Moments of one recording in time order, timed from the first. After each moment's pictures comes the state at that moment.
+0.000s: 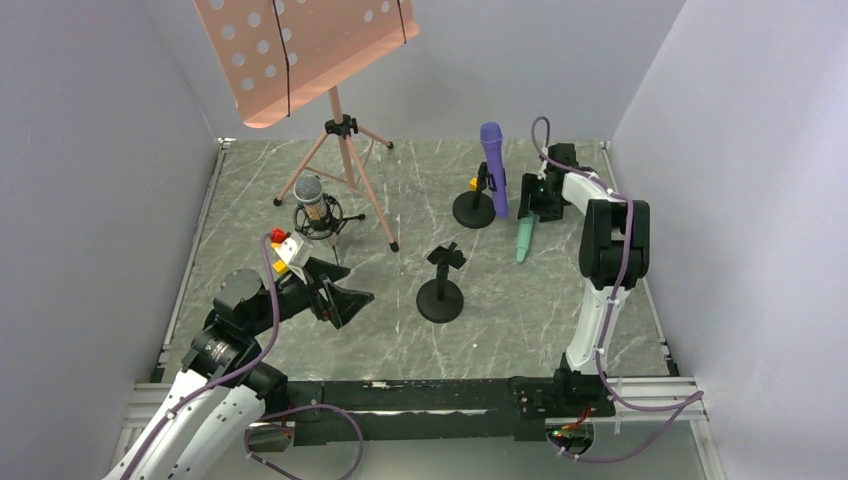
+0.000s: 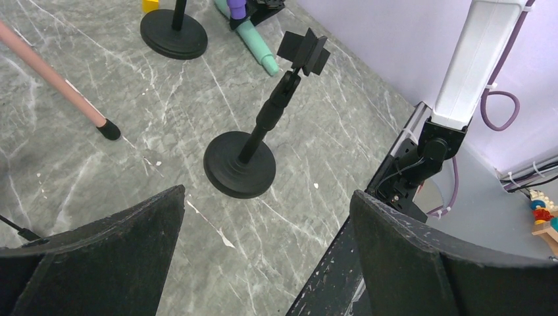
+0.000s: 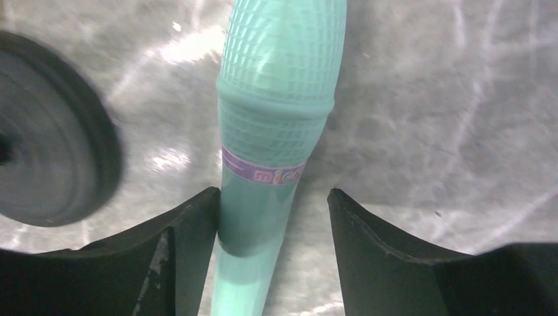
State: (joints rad) left arm -0.48 0.42 0.54 -0.23 0.47 -0.36; right arm -0.02 2.09 1.52 -0.51 -0.13 0.14
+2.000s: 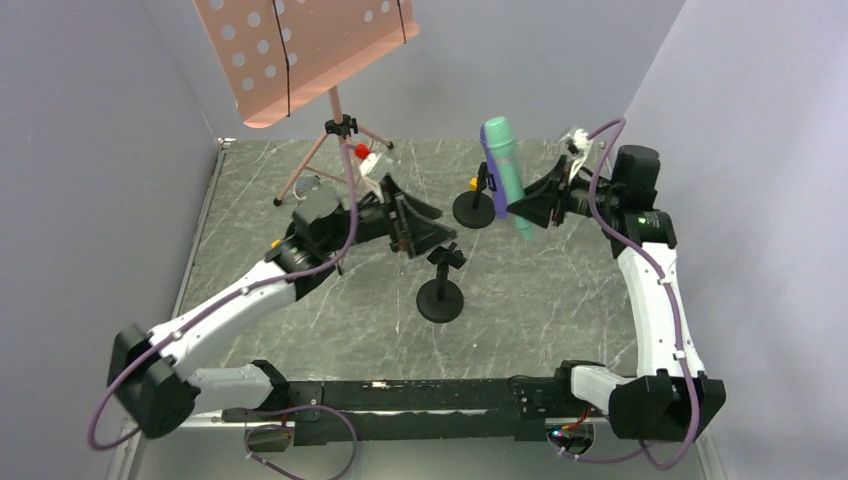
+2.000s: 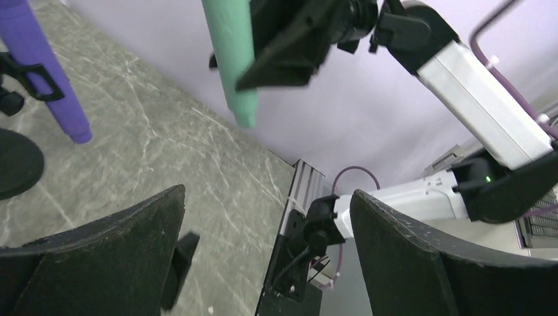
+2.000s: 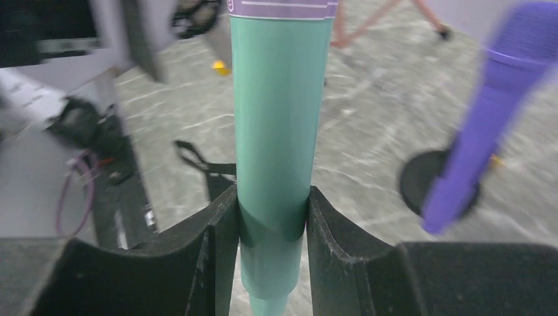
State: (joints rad) left arm -0.70 1.13 0.94 0.32 0.54 -0.65; right arm -0.11 1.16 1.23 -0.52 -1.11 -0.17
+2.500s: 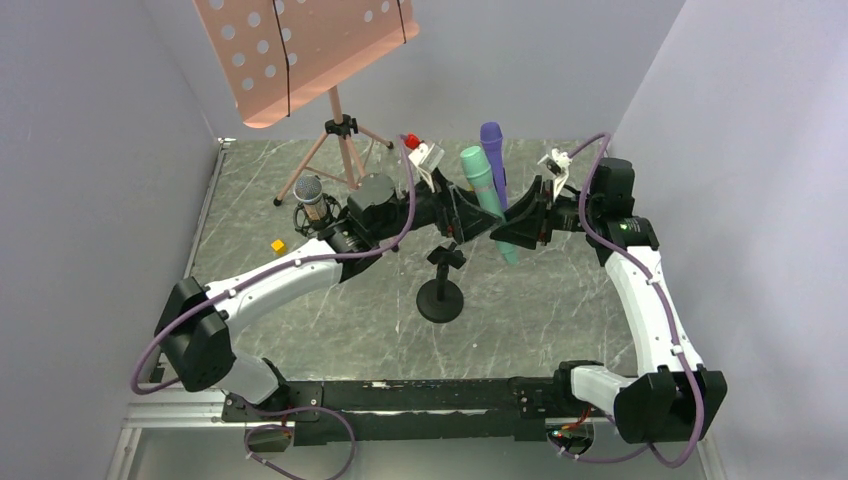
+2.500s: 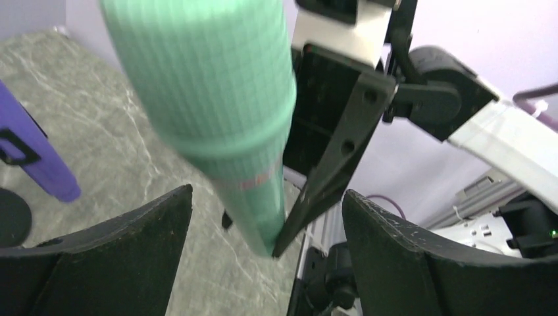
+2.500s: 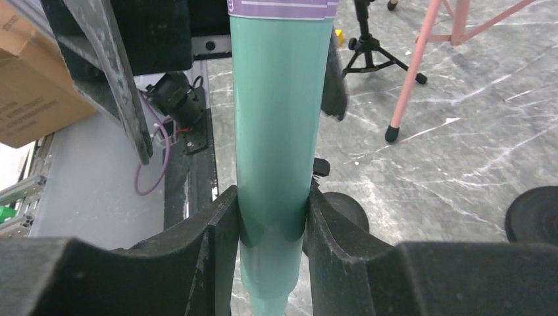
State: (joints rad) left arm -0.85 1.46 1.17 0.41 0.39 -0.59; right arm 0.01 1.14 1.11 -0.49 -1.32 -0.18
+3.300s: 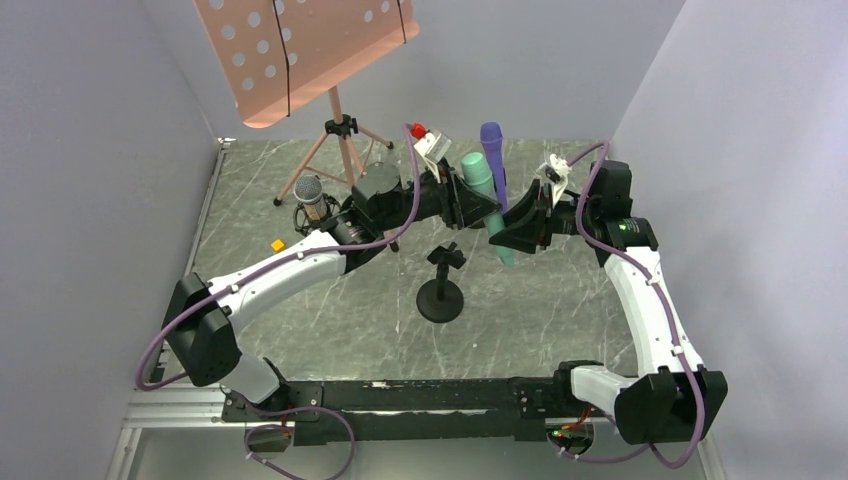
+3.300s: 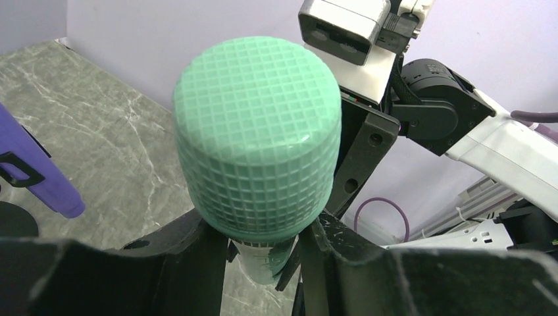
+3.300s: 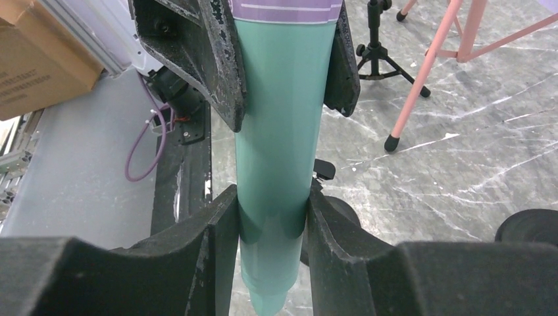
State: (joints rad) left arm -0.85 1.51 1.29 0.36 0.40 -0.56; right arm 0.04 1.14 1.10 -0.54 -1.37 -0.31
